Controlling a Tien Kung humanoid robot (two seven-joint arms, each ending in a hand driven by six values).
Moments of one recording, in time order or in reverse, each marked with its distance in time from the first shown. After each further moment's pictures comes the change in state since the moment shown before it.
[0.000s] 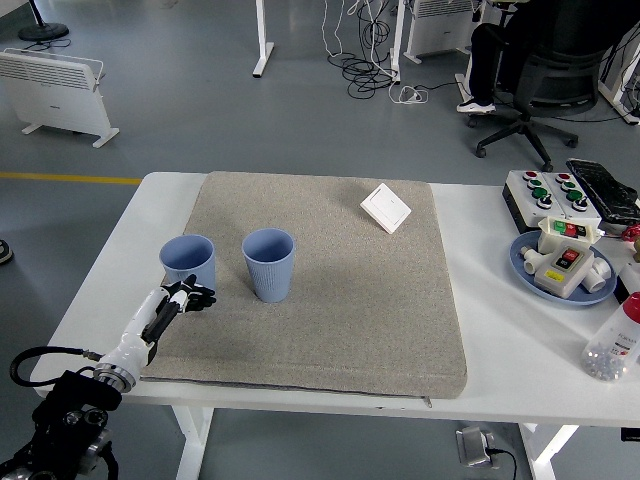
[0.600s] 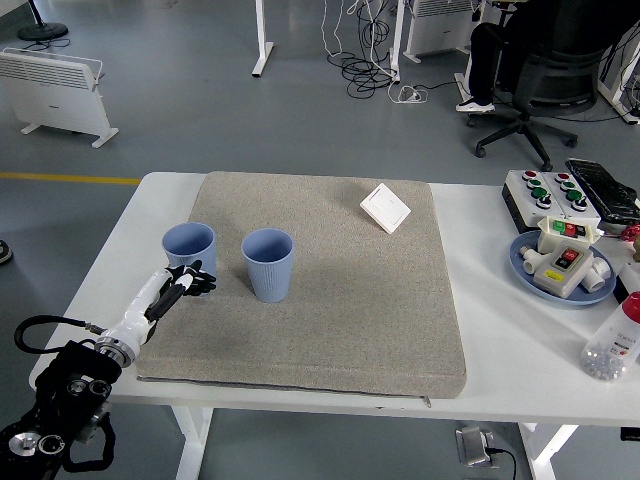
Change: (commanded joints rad) left arm -0.128 0.034 0.048 0.128 0.041 -0.008 0.011; right arm 0.006 0.001 -0.005 0.000 -0.004 0.001 -0.001
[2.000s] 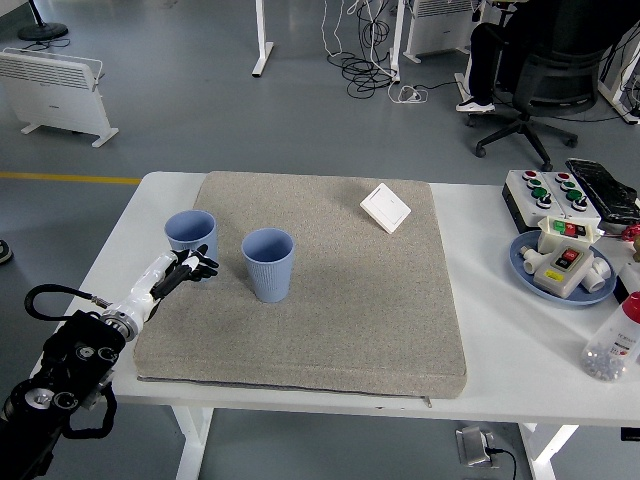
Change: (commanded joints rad) left arm -0.187 0.001 0.107 0.243 -0.039 -0.028 -0.017; right arm 0.010 0.001 -0.014 0.000 0.003 0.002 -0.001
